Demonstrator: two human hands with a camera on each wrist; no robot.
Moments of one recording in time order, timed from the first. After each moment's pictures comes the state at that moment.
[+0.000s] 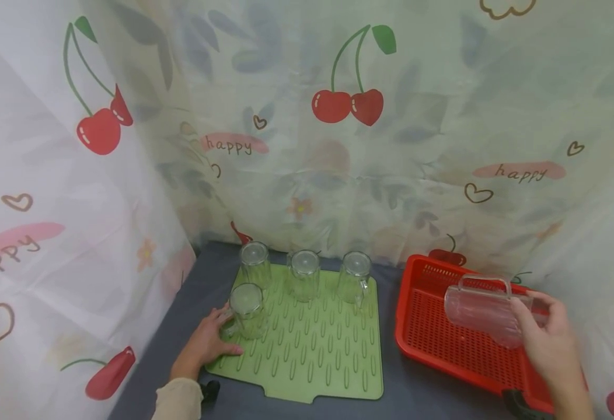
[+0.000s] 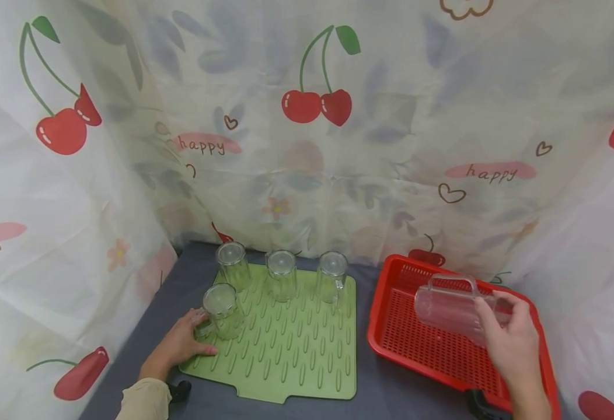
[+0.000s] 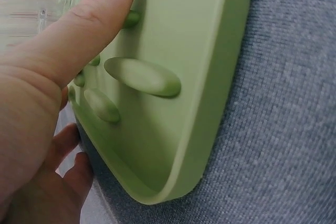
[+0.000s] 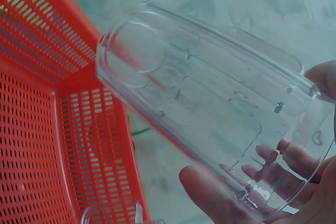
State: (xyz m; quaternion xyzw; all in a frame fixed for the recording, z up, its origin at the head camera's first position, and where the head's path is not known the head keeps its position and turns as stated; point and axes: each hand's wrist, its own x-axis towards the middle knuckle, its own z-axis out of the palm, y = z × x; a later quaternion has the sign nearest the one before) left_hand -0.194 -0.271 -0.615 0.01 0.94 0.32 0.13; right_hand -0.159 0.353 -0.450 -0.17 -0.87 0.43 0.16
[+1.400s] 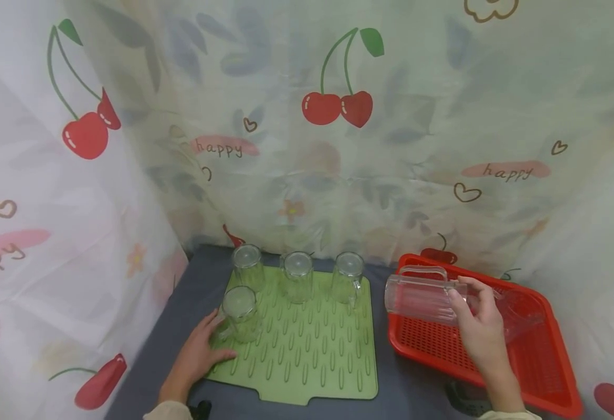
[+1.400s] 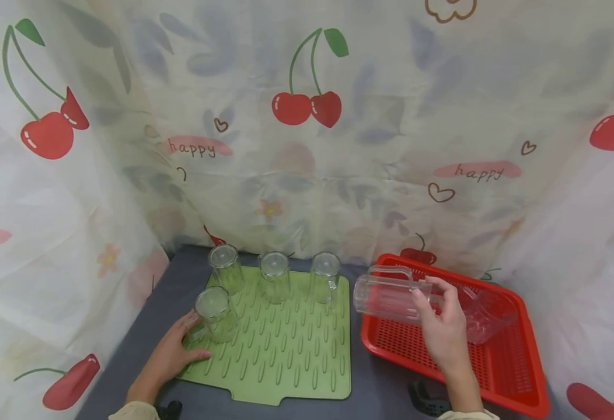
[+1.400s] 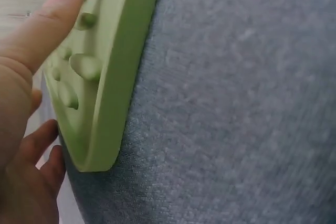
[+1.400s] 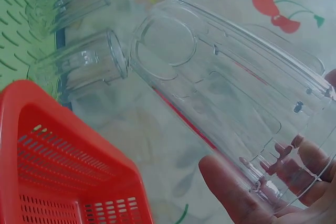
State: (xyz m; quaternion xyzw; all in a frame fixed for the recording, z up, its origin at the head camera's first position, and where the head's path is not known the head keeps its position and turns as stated) left_hand -0.182 -0.273 -0.628 -0.01 0.94 0.34 0.07; right_hand -0.164 0.268 -0.452 -0.06 -0.86 0.50 0.13
